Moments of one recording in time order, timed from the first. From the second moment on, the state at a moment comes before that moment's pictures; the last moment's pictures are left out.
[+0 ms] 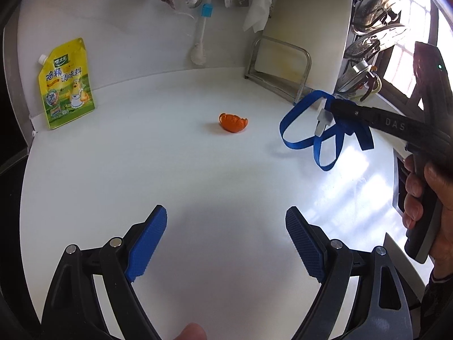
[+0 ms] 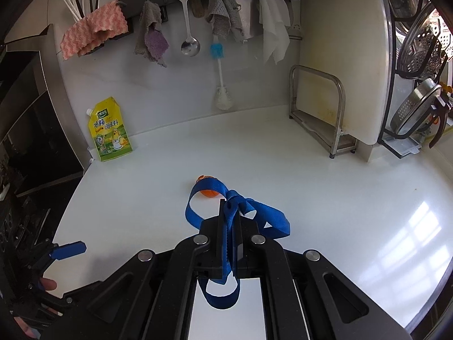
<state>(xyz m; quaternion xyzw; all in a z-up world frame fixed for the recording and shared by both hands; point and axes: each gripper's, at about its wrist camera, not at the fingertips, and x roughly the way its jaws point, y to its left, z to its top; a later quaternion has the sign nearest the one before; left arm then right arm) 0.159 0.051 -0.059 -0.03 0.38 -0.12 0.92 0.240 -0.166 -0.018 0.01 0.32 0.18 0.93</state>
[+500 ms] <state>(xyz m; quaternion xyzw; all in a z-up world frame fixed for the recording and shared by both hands) 0.309 -0.013 -0.072 0.01 0.40 -0.10 0.91 0.254 -0.220 -0.040 0.03 0.33 0.17 0.93</state>
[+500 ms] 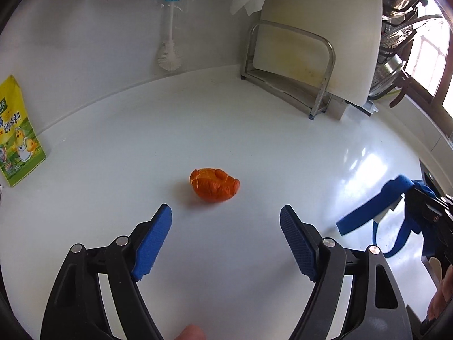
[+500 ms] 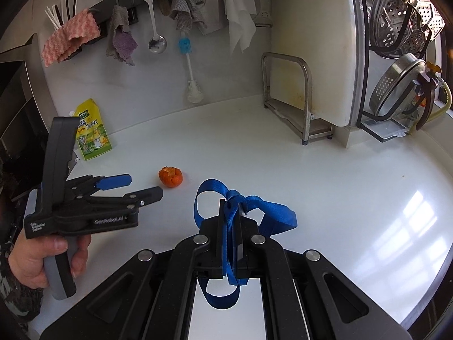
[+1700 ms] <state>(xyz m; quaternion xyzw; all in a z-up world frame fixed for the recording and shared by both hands) 0.228 -0.017 -0.038 0.05 0.37 -0.11 0.92 0.201 -0.220 -0.027 0.04 0.31 0.19 0.93</state>
